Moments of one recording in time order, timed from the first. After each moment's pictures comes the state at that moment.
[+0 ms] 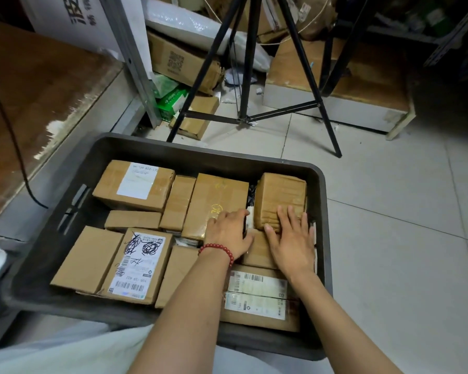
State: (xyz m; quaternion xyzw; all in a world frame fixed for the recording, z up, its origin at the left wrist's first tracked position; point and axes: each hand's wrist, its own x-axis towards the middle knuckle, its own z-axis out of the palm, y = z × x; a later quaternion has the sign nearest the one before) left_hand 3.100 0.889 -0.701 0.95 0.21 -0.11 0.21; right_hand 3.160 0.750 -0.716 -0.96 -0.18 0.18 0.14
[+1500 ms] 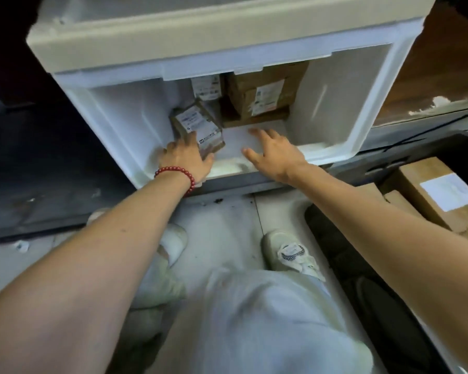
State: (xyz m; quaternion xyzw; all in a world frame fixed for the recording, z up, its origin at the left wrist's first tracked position) left_hand 2.586 1.046 -0.622 0.62 0.78 -0.01 0.08; right_hand 2.771 1.077 -0.628 -0.56 -0.80 0.20 0.06
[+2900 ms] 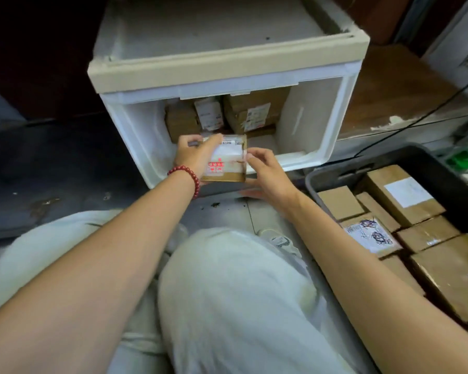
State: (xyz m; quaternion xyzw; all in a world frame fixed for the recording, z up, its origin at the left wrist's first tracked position) left_hand 2.624 0.989 -0.563 0.31 0.70 0.48 0.42; right_hand 2.770 0.977 -0.588 -0.50 -0.45 0.63 0.39
